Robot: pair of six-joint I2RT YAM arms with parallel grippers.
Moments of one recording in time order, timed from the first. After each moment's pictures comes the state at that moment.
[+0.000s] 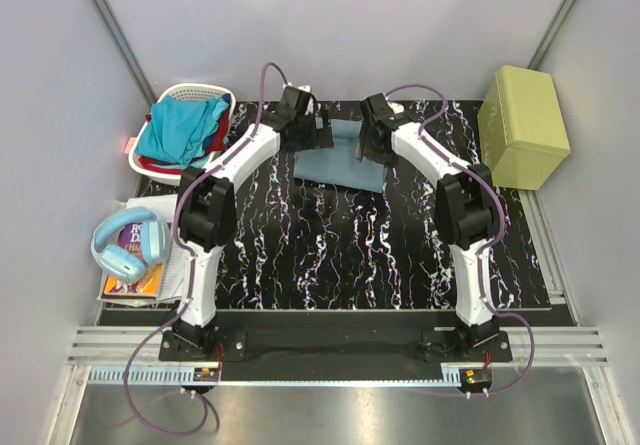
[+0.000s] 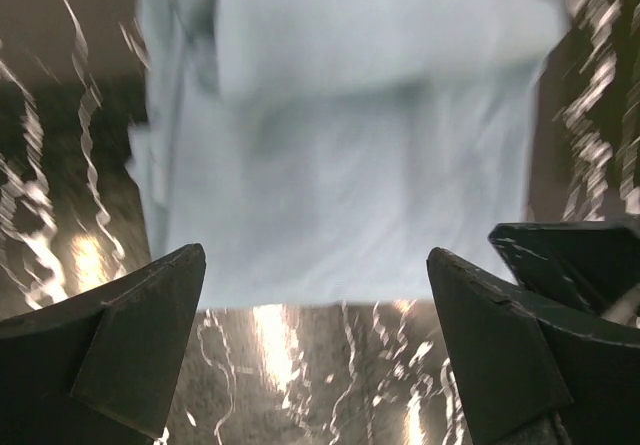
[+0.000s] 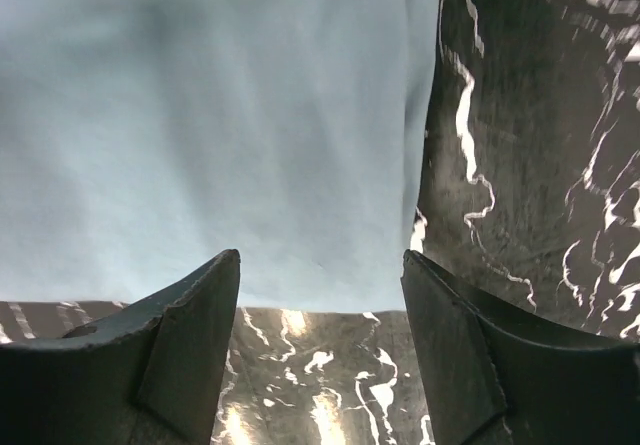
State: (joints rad) left arm -0.43 2.16 1.95 -0.55 0.03 -0.46; right arm 0.41 2.20 1.94 -0.77 0.25 0.62
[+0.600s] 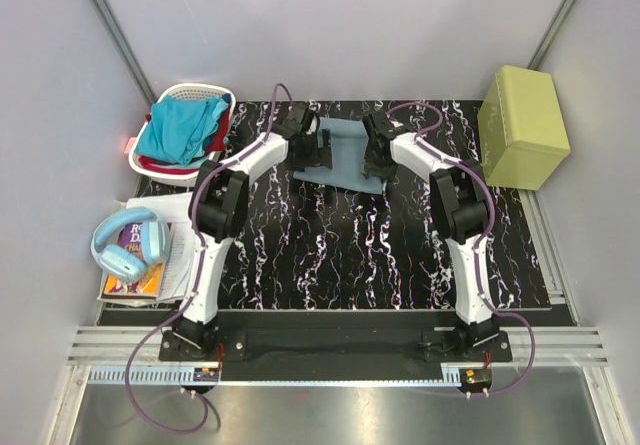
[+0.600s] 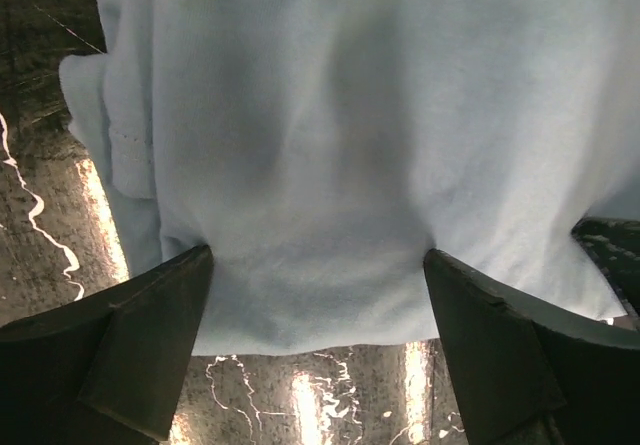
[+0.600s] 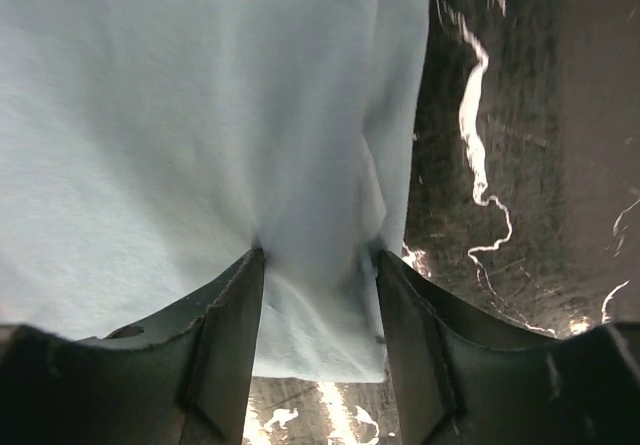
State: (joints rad) left arm -0.43 2.32 1.92 -0.55 0.09 -0.46; right arm 0.39 2.26 1.81 -0.67 0.20 0.61
